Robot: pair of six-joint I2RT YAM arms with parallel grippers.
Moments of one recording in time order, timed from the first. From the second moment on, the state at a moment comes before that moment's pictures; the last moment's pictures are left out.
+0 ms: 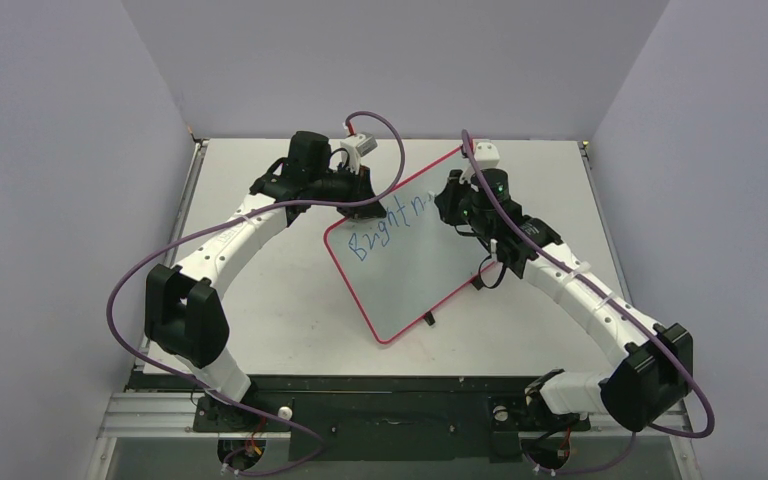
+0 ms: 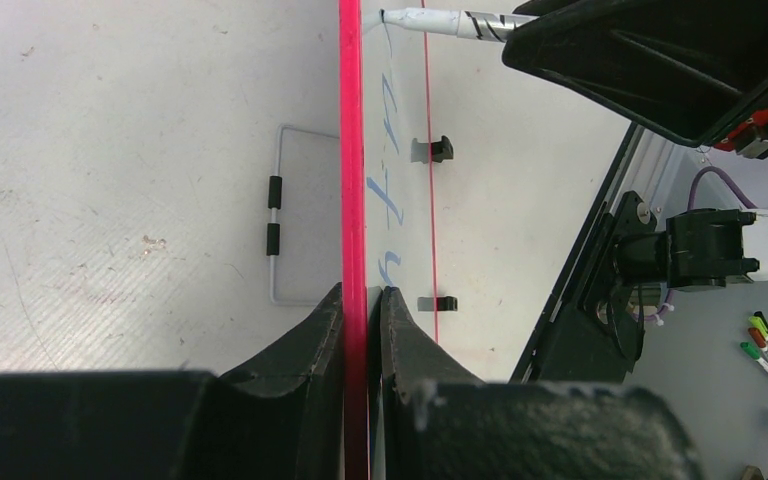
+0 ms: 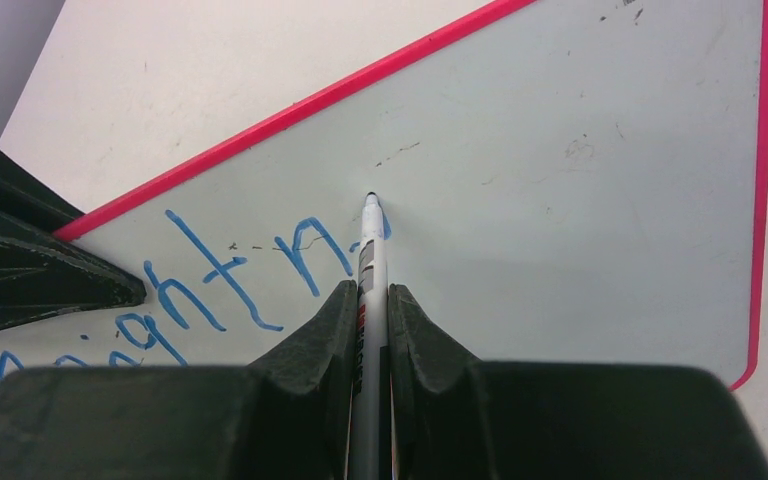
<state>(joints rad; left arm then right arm) -0.45 1.66 1.47 -0.43 0.67 -0.15 0.54 1.30 1.13 -0.25 0.12 0.33</state>
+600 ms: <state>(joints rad) -0.45 1.66 1.47 -0.43 0.66 -0.15 0.56 1.29 1.10 -0.22 0.09 0.34</state>
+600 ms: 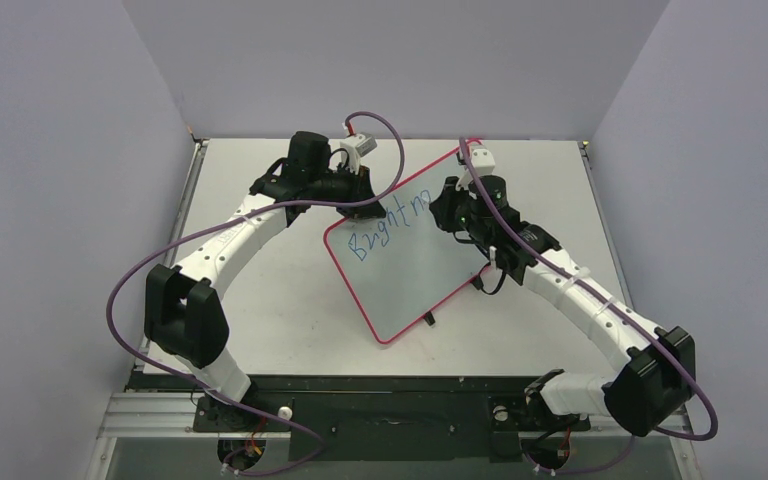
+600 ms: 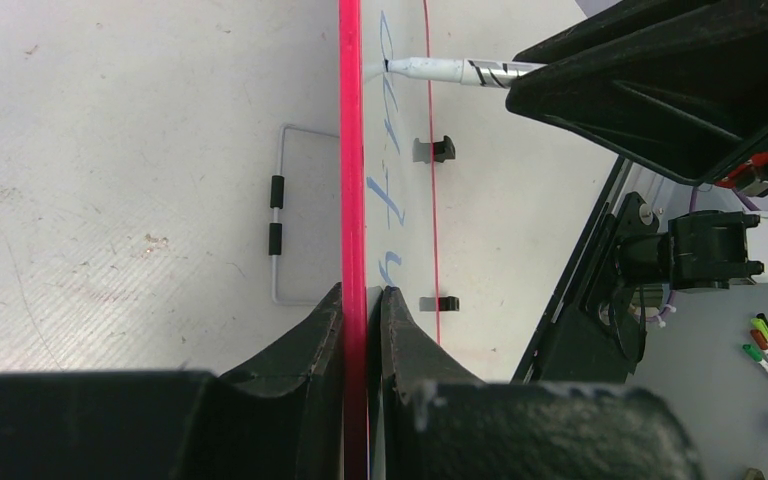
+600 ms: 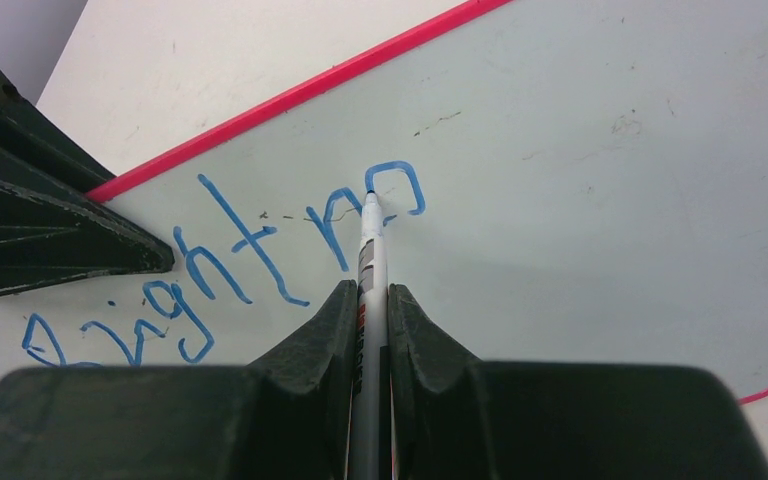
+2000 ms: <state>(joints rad) -0.46 1.64 1.47 -0.43 0.66 -0.15 0.47 1.16 1.07 -0.26 0.10 0.35</state>
